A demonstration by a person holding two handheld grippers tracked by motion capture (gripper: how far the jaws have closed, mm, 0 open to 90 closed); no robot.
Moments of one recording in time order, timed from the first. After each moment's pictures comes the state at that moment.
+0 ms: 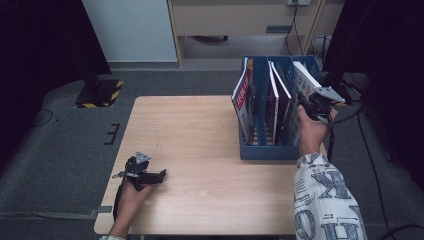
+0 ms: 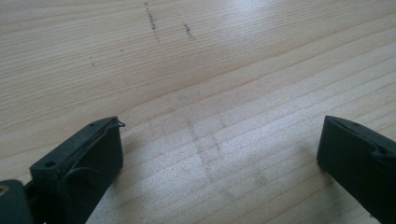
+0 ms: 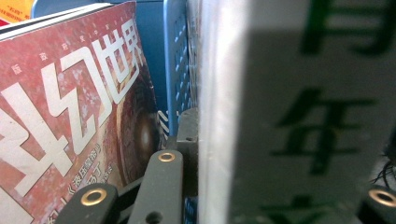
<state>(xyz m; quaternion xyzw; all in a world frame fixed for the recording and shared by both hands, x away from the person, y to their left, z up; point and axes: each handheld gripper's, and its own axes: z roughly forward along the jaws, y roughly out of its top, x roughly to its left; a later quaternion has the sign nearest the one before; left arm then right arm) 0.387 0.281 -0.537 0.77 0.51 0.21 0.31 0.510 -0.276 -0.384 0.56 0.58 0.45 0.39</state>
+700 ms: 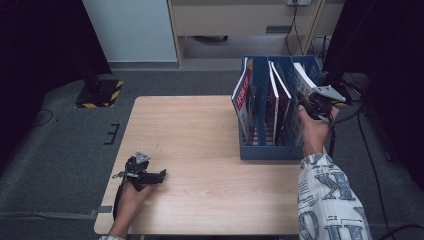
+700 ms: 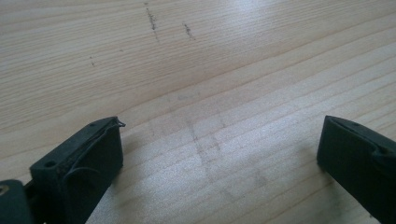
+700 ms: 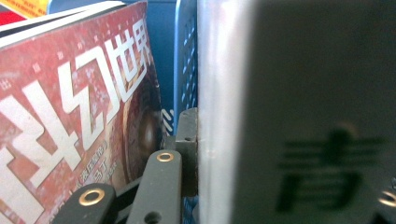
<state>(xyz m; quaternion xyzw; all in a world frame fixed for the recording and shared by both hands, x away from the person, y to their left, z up) 0.387 0.281 -0.537 0.77 0.51 0.21 0.31 0.509 -0.277 -0.379 0.54 0.60 0.45 0.40</state>
